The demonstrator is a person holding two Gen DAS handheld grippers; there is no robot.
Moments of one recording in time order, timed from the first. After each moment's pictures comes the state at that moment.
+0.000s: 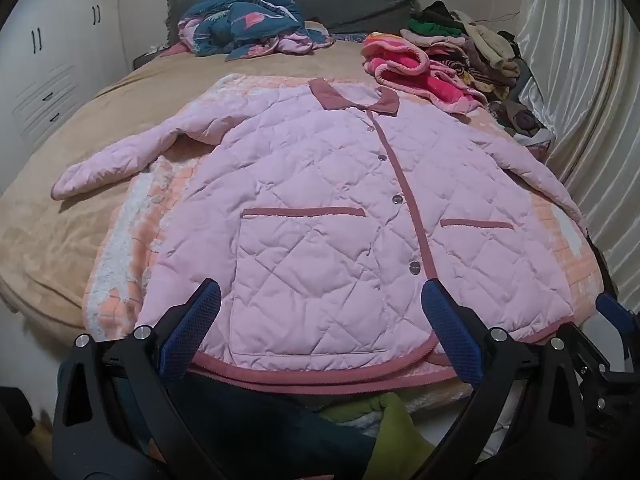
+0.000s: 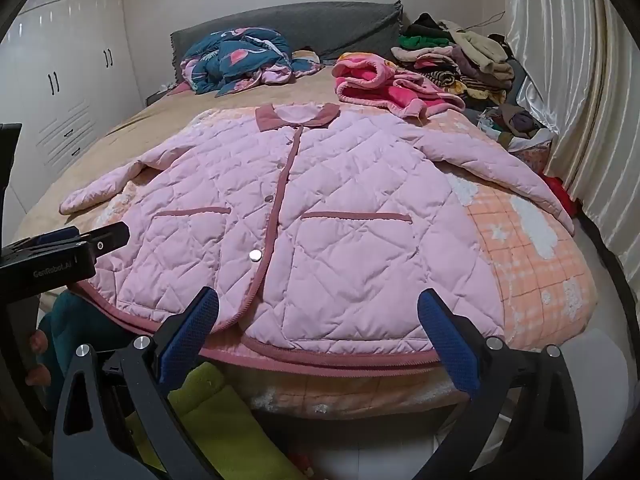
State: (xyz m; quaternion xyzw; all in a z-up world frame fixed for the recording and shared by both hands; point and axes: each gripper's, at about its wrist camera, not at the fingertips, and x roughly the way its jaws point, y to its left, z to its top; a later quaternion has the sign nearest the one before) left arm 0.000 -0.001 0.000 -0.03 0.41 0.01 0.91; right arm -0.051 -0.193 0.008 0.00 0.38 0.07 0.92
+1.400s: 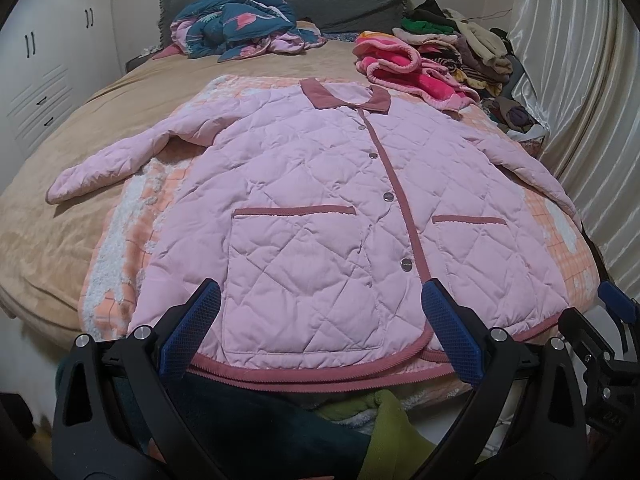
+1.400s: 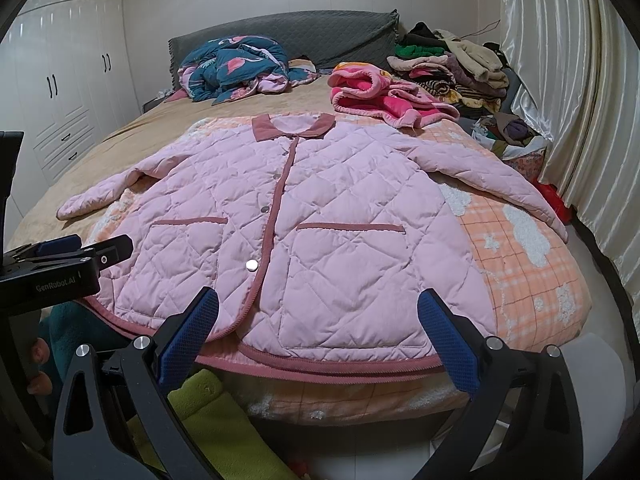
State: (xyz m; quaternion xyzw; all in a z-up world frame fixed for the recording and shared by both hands) left arm -0.001 -0.007 0.000 -0.03 0.41 0.00 0.91; right arm -0.055 -0.193 0.015 0.00 0.36 0.06 0.93
